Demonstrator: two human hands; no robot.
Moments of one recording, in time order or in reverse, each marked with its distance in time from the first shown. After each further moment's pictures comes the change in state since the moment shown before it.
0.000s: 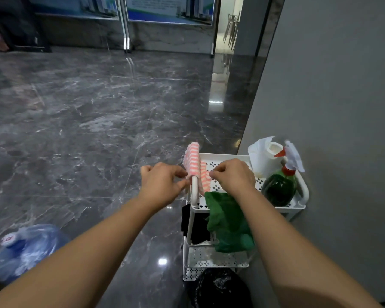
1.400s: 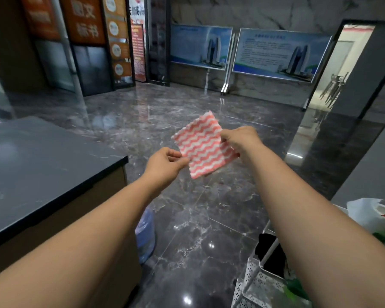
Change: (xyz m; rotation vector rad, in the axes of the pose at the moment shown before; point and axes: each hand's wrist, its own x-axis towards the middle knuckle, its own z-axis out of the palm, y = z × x) left_hand -0.199 -0.109 -0.225 -0.737 0.450 -0.609; right_hand -0.177 -0.290 -0.026 0.622 -0.276 -0.285
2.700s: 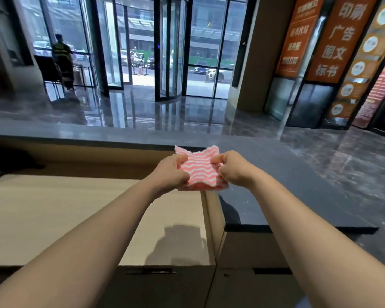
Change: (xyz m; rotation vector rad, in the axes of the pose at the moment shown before) left_hand -0.241 -0.078 -0.412 0.238 0.726 -0.279; right_hand -0.293 -0.140 0.402 -0.466 -1.144 -0.892
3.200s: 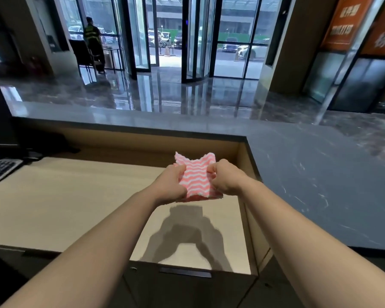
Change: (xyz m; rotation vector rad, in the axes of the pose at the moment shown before) left_hand 0.030 -0.116 -0.052 0.251 -0.016 -0.159; right_hand 0.090 -0.021 0.125 -0.267 -0.197 -0.097
